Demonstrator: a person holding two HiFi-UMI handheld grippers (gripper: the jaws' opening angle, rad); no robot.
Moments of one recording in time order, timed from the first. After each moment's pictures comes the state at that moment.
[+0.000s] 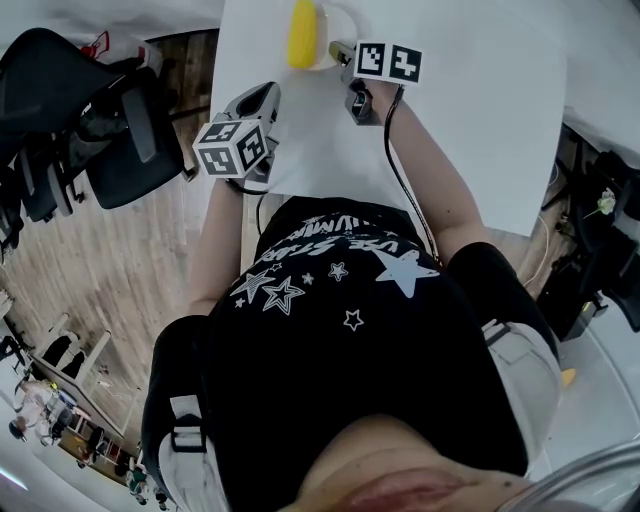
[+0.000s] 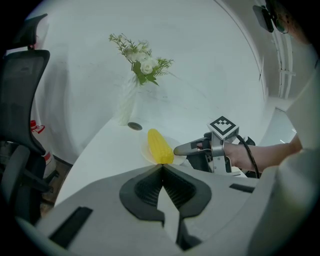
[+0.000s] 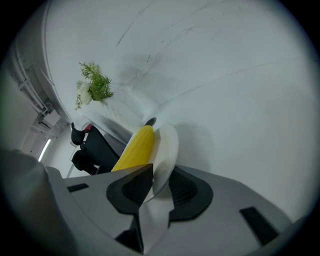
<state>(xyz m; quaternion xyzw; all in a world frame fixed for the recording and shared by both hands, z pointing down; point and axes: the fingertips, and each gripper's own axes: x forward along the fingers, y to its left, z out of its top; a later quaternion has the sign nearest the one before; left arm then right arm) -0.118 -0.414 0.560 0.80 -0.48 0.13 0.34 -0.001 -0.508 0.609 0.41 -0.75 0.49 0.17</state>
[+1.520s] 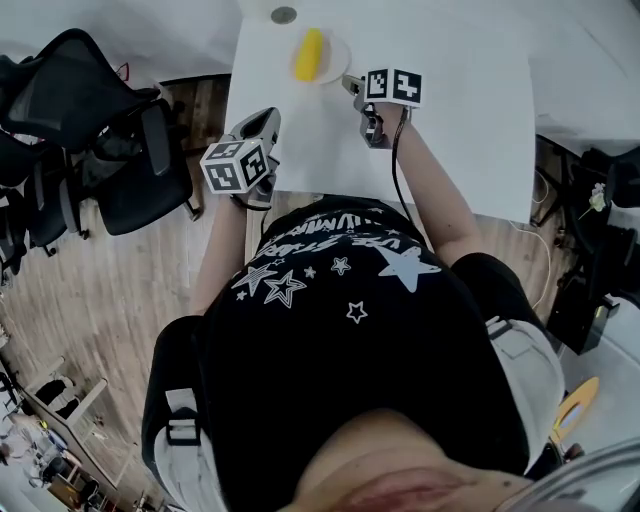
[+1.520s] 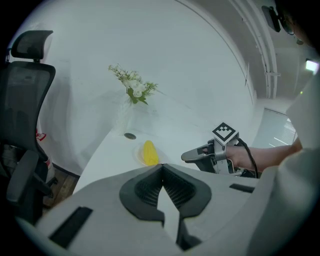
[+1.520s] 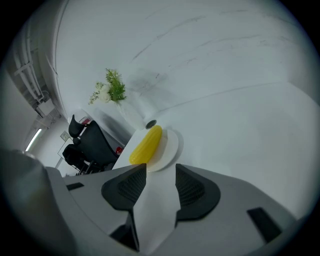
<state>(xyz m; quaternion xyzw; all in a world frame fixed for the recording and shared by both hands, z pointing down) -0.133 -0.328 0.502 0.83 -0.47 0.09 0.30 0.035 -0.417 0.554 0.46 -0.74 0.44 0.20</state>
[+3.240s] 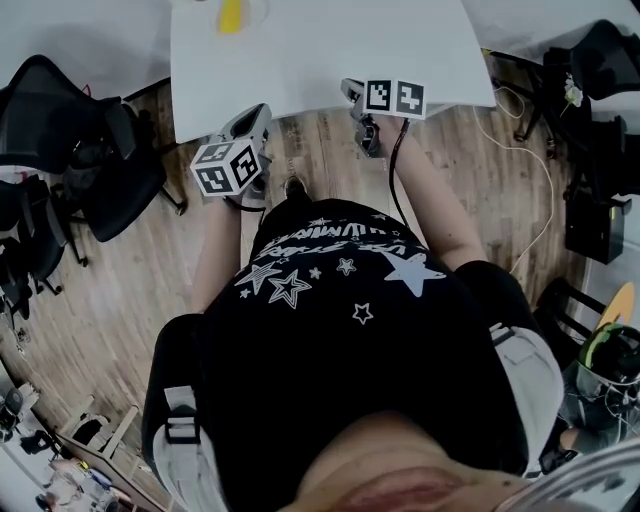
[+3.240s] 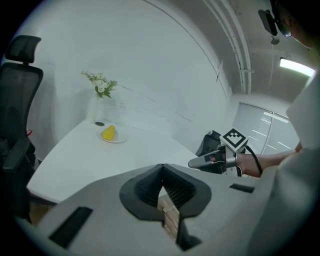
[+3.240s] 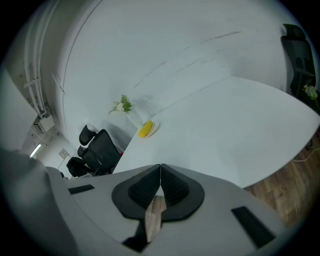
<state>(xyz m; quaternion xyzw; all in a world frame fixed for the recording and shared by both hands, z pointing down) -0.035 -0.117 0.479 0.88 -0.38 0.09 0.27 0.140 -0.141 0.523 0.52 -0.72 0.45 0.11</state>
